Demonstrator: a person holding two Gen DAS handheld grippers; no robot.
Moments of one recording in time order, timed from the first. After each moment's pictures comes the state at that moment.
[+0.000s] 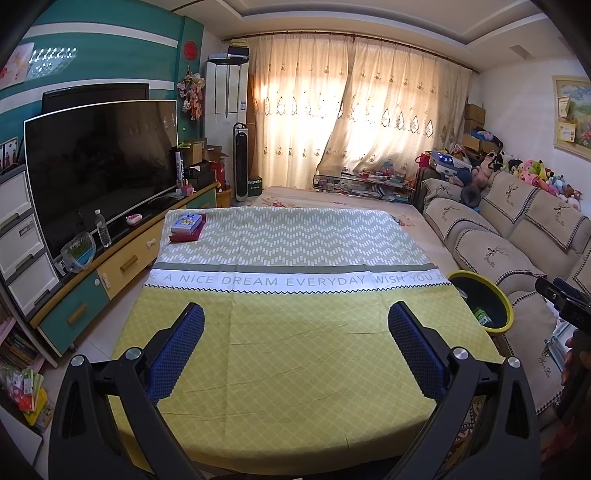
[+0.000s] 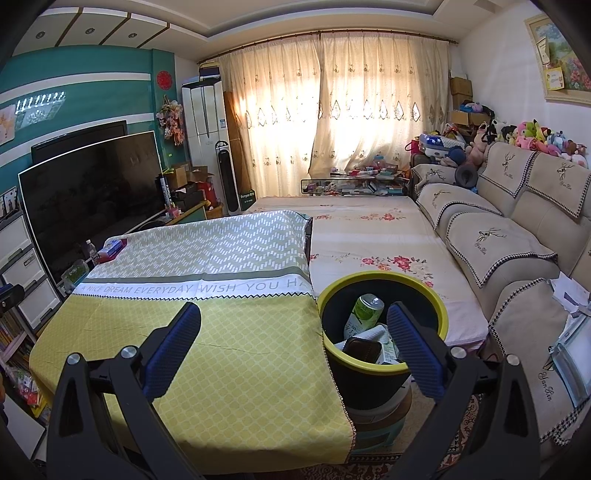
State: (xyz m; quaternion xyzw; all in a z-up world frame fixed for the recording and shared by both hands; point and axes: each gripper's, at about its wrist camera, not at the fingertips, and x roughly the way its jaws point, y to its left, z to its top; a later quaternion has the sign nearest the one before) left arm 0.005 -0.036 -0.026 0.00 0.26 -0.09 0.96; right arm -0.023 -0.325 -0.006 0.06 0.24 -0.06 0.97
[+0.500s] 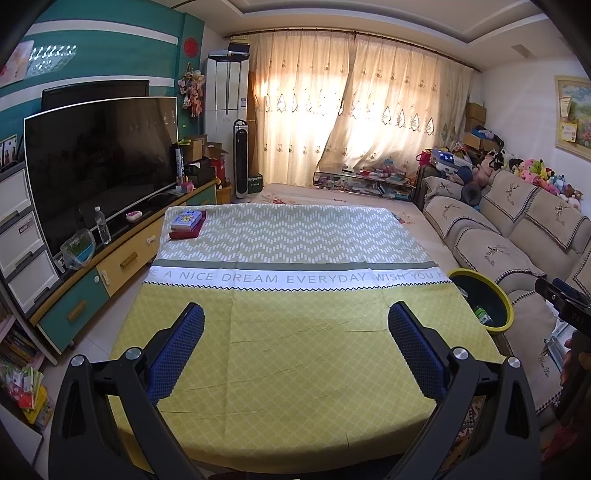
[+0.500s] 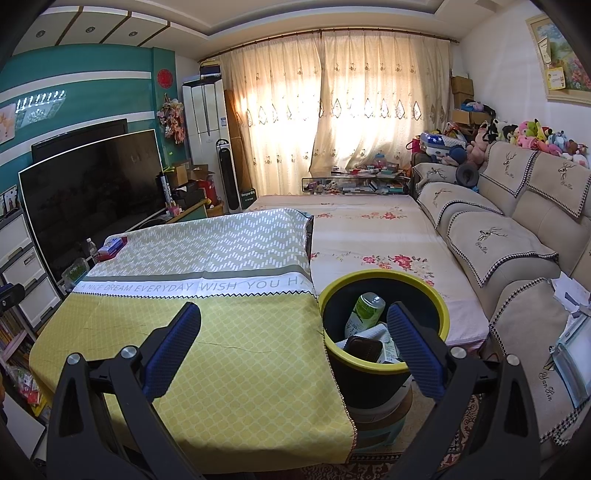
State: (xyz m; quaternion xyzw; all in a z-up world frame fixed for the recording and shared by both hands) left arm 0.007 -0.036 -0.032 0.00 0.27 -0.09 0.96; right arm -0.023 -0.325 -0.004 0.06 0.24 -0.06 0.97
